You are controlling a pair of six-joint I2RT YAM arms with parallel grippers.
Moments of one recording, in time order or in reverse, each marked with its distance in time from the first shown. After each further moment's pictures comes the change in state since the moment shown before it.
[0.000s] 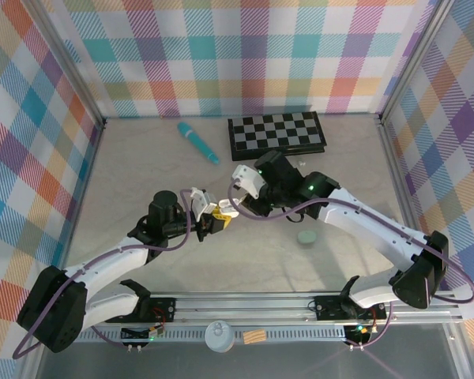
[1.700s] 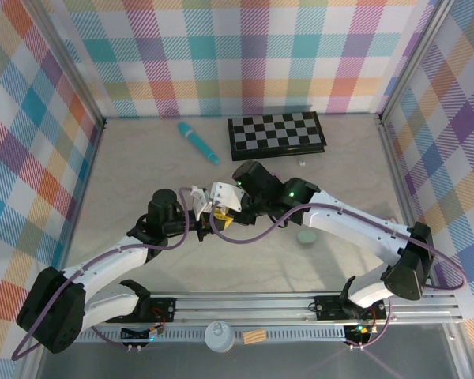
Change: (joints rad) left arm -0.002 -0.007 0.016 -0.005 0.045 -0.030; right arm 0.127 0.086 0.047 0.039 0.031 -0.207
